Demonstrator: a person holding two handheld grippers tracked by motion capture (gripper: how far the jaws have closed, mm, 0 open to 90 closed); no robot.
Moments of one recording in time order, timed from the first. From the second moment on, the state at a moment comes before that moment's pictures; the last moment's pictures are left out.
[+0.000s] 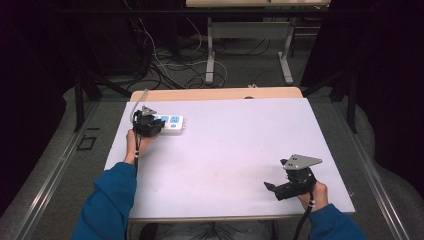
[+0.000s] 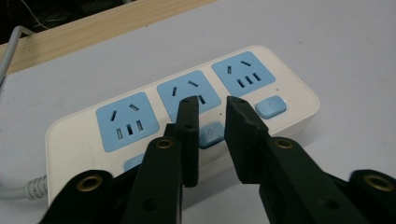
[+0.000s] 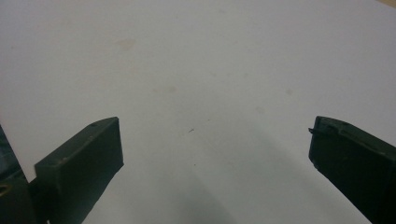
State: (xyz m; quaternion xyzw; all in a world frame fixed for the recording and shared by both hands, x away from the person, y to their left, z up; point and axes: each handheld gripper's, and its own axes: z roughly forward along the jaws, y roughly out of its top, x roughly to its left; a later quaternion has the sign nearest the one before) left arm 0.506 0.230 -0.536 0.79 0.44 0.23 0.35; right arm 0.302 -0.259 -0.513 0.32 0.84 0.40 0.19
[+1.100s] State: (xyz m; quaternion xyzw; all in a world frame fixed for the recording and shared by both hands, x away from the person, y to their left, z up) left arm 0.431 0.236 -0.507 0.80 0.44 0.24 0.32; right arm 0.302 -0.258 -0.513 0.32 0.83 0.40 0.19
